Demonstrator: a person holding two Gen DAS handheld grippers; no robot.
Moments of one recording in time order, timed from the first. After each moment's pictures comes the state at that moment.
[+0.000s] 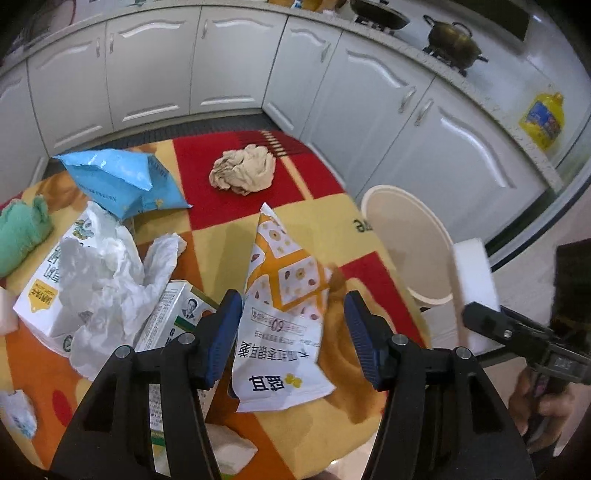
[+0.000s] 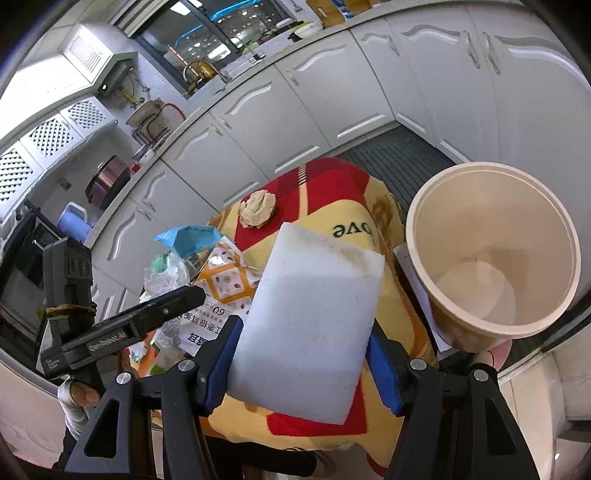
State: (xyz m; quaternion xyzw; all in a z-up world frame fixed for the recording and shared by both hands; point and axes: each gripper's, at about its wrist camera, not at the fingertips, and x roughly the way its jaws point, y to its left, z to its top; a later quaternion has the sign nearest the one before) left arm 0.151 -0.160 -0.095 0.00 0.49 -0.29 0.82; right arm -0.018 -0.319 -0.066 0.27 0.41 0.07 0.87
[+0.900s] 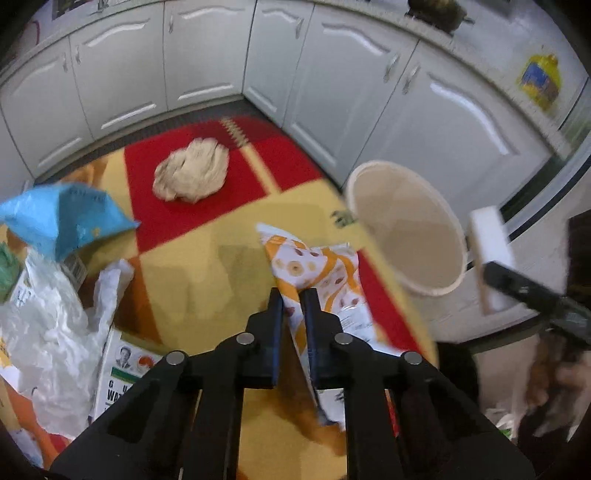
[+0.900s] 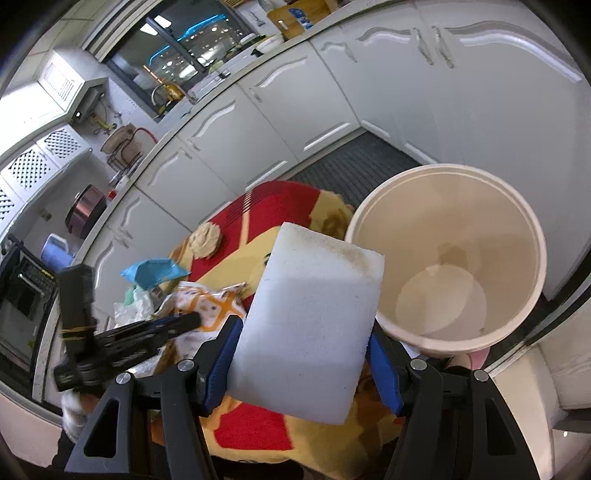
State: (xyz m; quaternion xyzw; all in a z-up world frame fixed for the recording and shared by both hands) left arm 0.164 -0.211 -0.100 0.06 0.50 -0.32 0.81; right arm -0.019 -0.378 -0.075 0.29 0.40 0.01 0.87
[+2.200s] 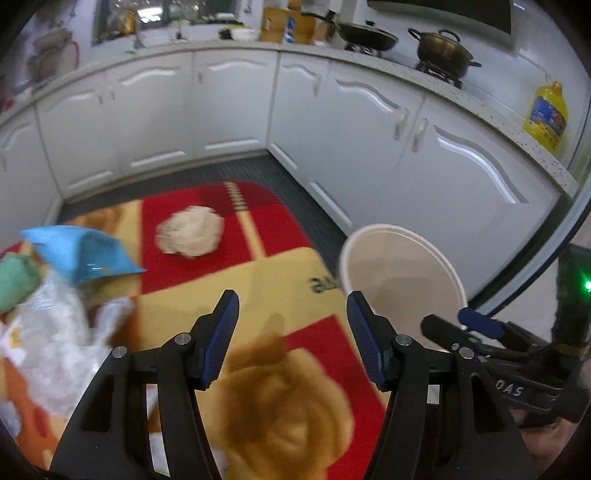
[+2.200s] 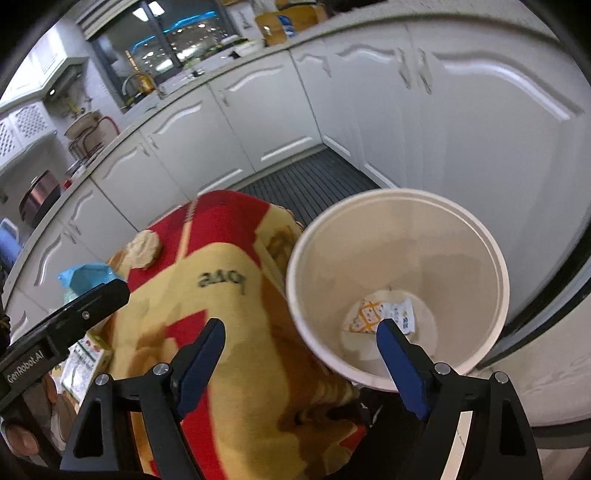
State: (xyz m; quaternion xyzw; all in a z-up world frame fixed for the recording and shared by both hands) left arm 0.136 -0.235 -0.077 0.03 0.40 -0.25 0.88; right arm -0.014 -0.373 -0.078 0.21 0.41 -0.07 0.89
